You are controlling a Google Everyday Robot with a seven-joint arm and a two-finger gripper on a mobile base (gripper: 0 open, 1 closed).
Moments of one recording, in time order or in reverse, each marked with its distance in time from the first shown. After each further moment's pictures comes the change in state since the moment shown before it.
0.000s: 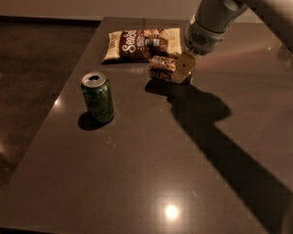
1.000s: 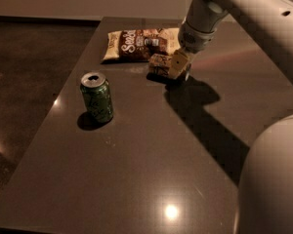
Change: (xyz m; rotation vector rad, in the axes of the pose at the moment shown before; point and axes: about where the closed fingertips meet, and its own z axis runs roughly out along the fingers) arm -0.019 -0.038 0.033 0.032 0.033 0.089
